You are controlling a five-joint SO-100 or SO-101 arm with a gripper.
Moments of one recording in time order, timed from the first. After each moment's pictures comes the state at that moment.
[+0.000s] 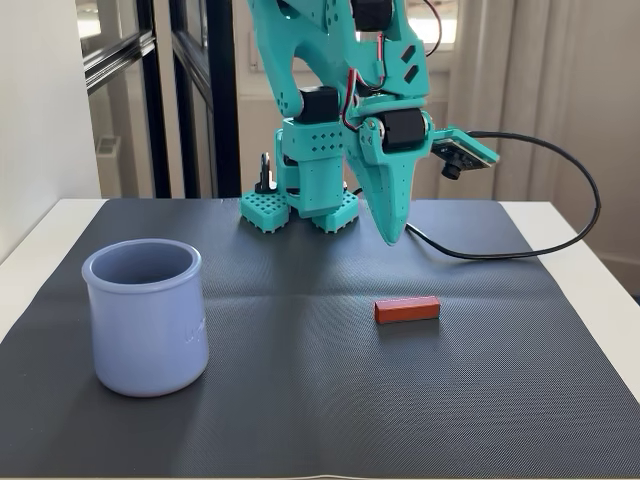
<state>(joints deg) -31.6 127.8 143.2 55.7 7.5</state>
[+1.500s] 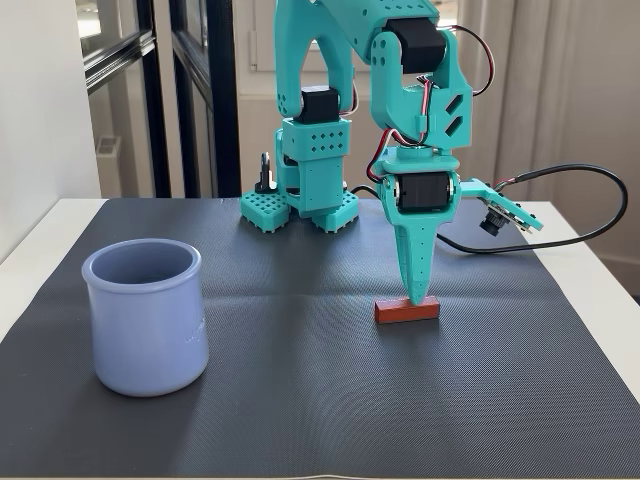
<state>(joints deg) -28.1 94.4 121.5 55.7 25.4</state>
